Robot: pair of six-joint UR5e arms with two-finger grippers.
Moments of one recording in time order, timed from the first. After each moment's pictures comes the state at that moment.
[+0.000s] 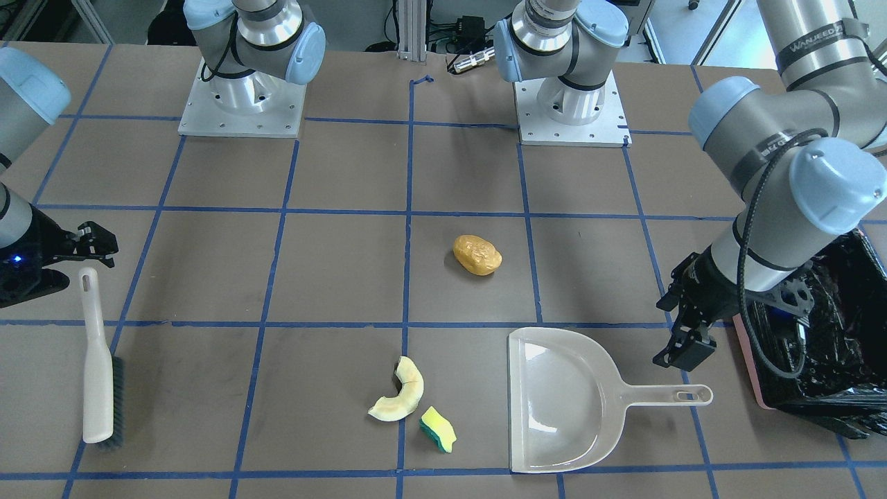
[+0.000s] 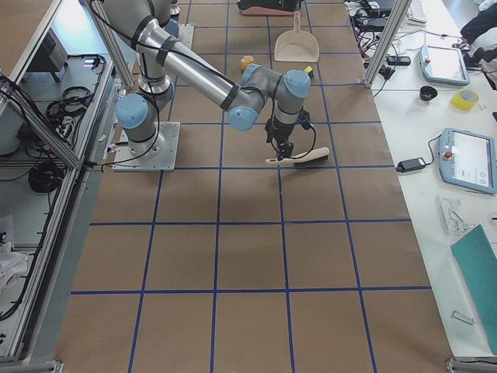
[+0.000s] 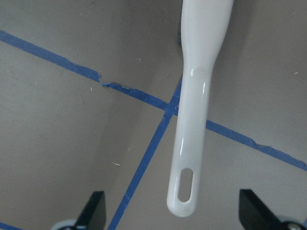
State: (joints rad) left arm -1.33 -1.94 -1.60 -1.07 1.43 -1.05; right arm 1.17 -1.30 1.81 -1.98 -1.70 -0.83
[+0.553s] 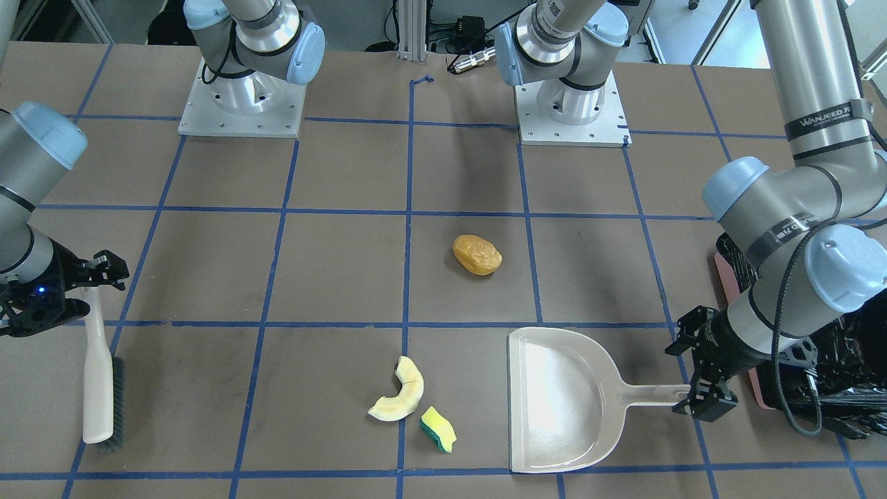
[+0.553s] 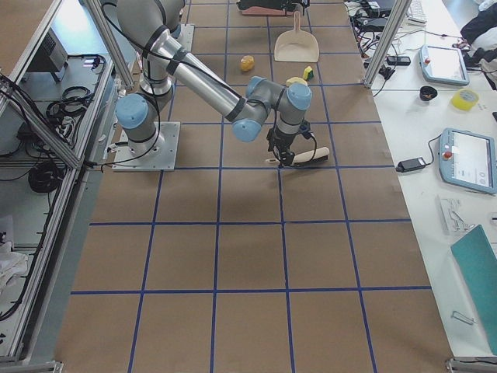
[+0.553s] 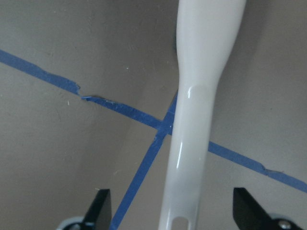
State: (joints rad) left arm -1.28 -2.05 -1.58 -1.00 1.41 -1.09; right arm 1.16 -1.22 1.82 -2.07 -1.70 -0.84
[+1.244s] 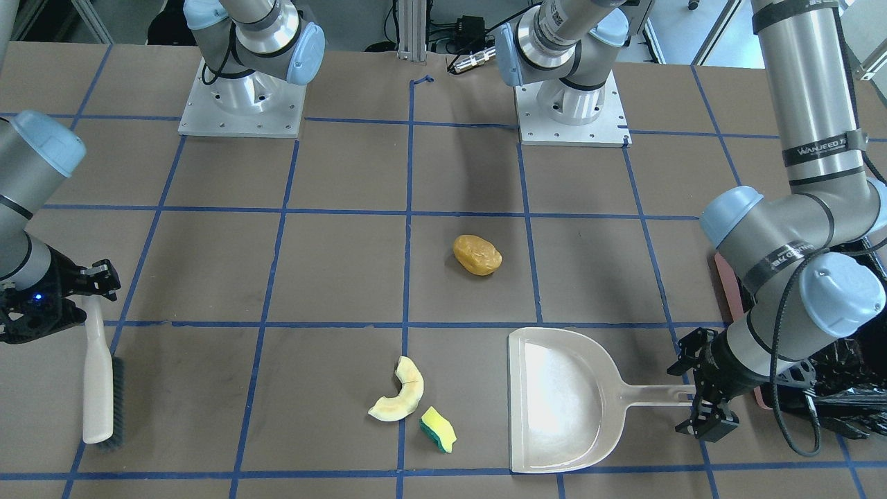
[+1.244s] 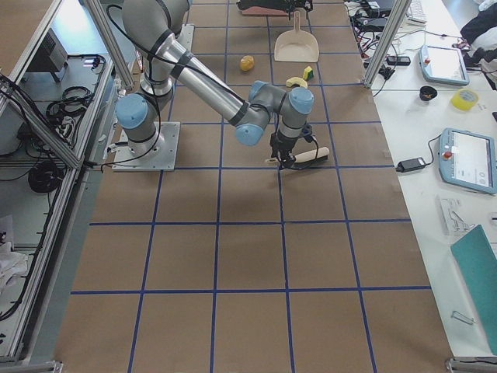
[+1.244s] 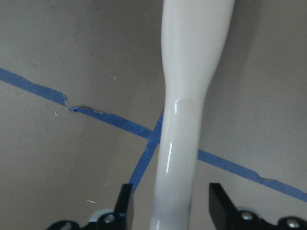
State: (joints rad) left arm -1.27 -2.12 -1.56 -0.93 1.41 -1.09; right arm 1.16 -1.20 1.80 -2.08 -1.70 -0.82
